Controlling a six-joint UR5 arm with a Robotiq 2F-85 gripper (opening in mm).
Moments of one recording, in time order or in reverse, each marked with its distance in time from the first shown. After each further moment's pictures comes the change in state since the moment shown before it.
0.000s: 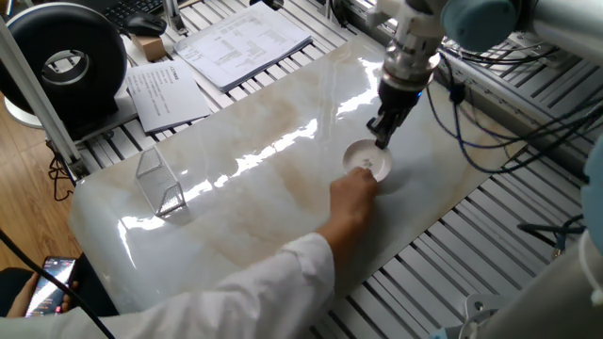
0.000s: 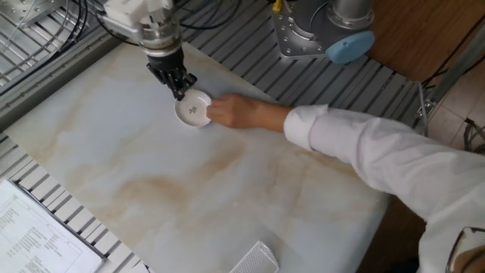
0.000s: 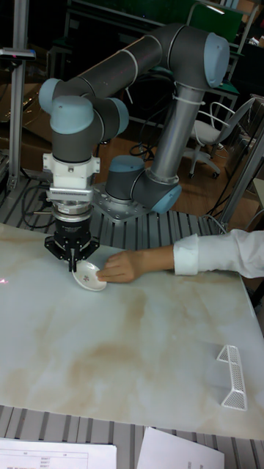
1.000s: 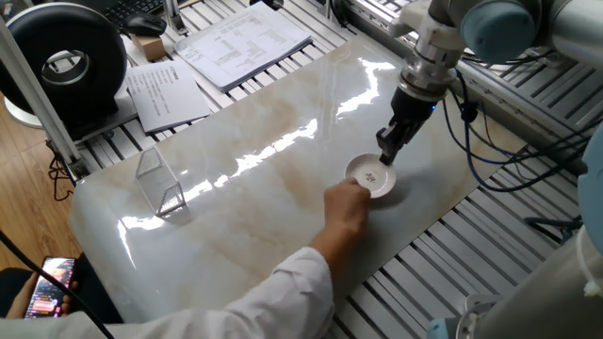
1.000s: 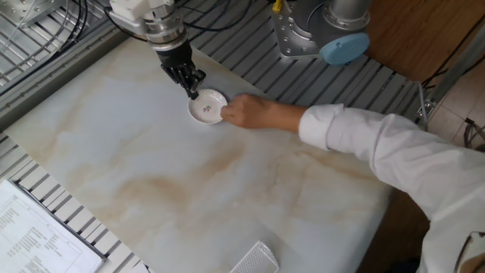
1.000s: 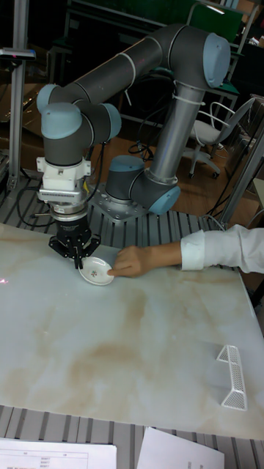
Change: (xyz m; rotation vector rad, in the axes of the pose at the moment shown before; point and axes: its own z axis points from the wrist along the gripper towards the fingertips) arm 0.032 -0.001 0.022 -0.012 0.011 0.096
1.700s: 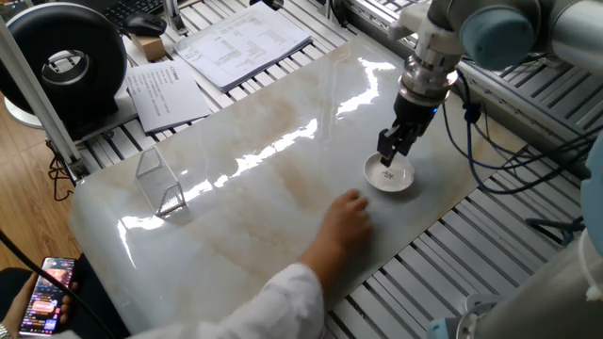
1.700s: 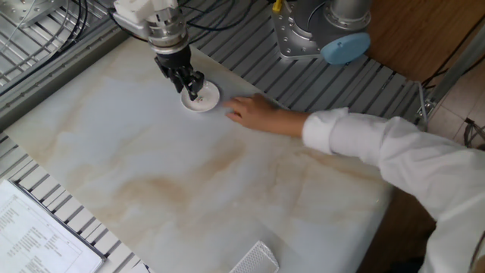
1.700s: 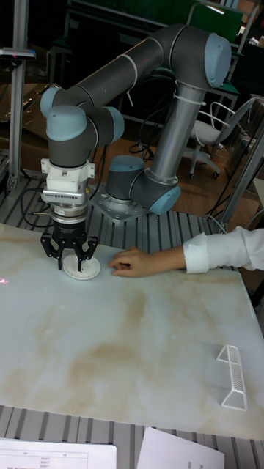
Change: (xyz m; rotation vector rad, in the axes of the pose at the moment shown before) arm 0.000 0.006 0.010 -0.011 -0.024 0.027
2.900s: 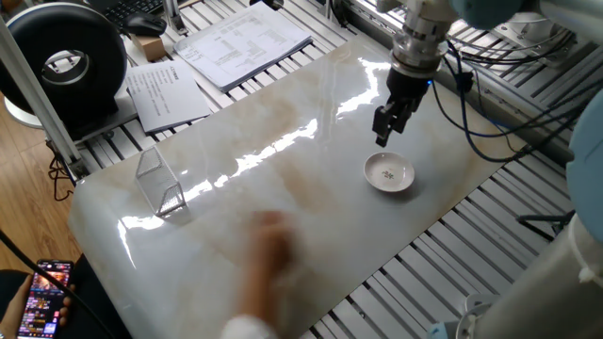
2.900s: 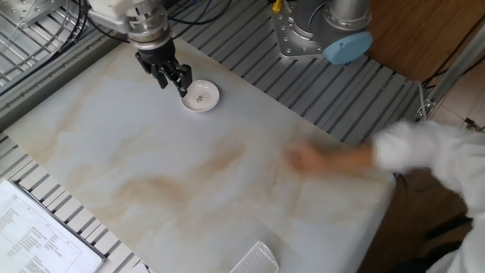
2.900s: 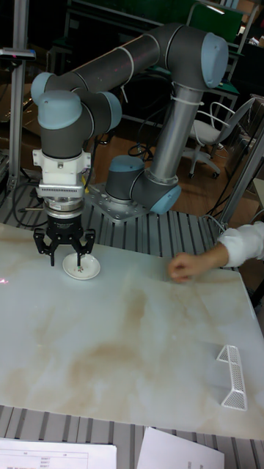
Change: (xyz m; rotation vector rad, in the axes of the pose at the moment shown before) arm -0.025 -0.007 -0.037 -0.001 0.031 -0.107
